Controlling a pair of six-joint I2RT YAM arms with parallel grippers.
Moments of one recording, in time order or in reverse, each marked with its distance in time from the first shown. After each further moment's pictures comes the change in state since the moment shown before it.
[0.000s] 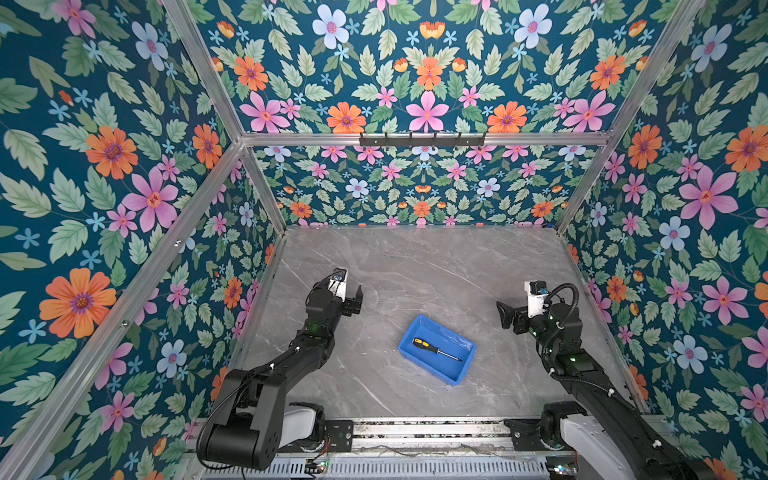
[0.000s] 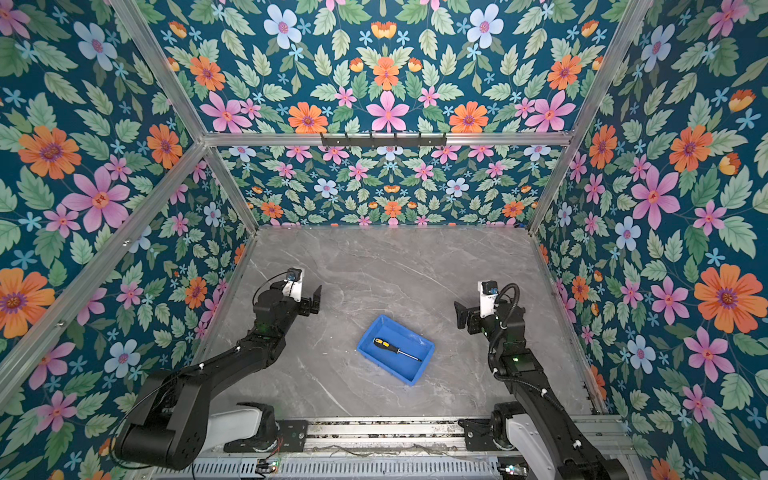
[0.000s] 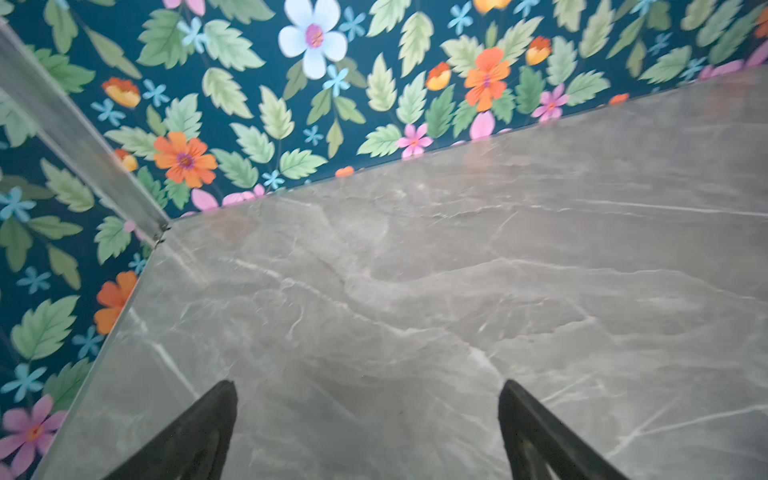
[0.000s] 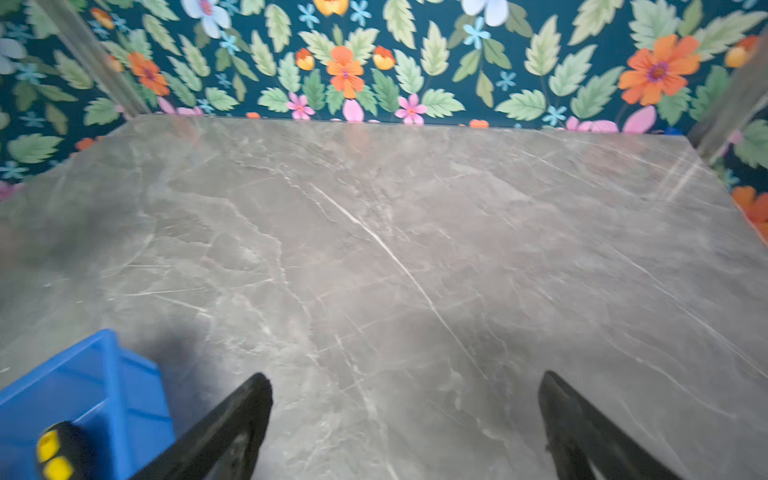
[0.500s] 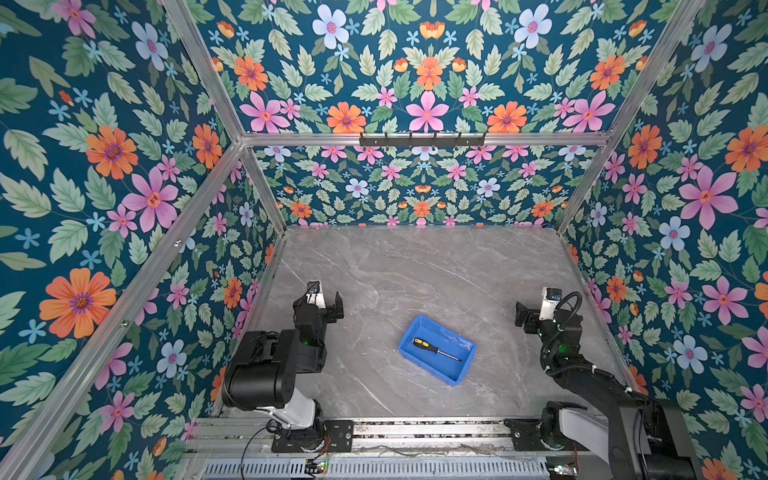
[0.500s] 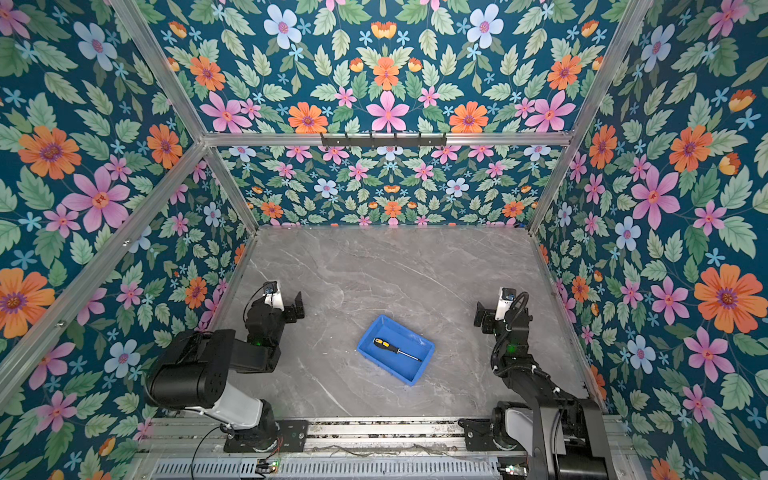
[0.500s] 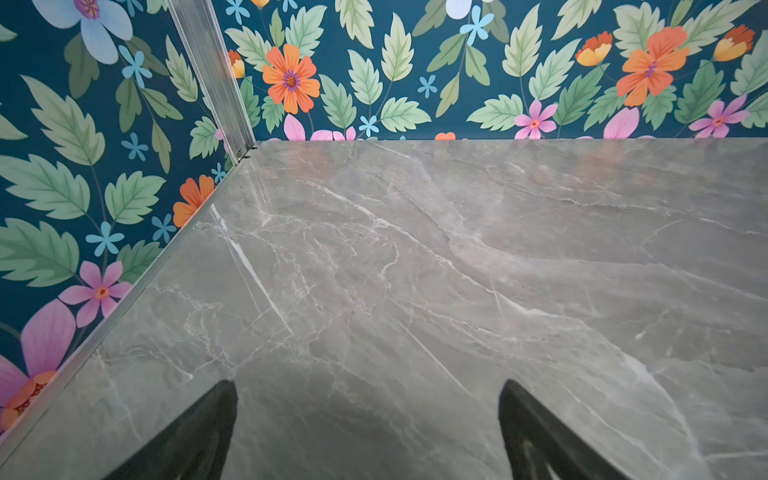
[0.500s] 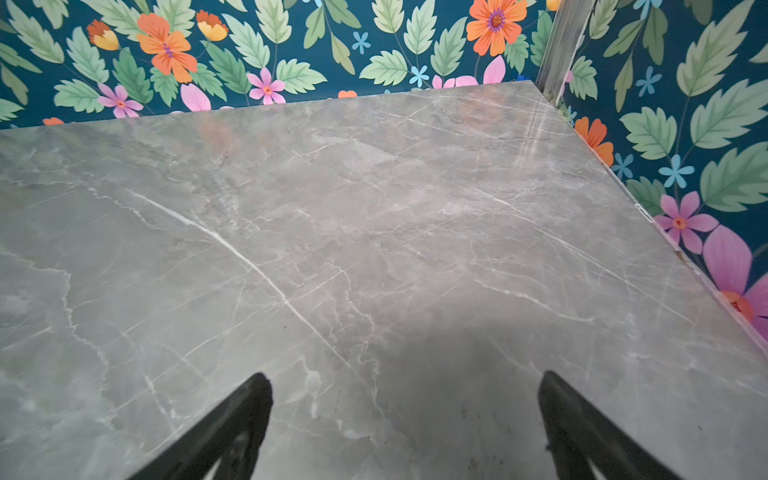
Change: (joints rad) left arm 0.179 0.314 -0.128 0.467 -0.039 -0.134; right arm -0.152 0.299 -0.084 0.367 0.129 0.007
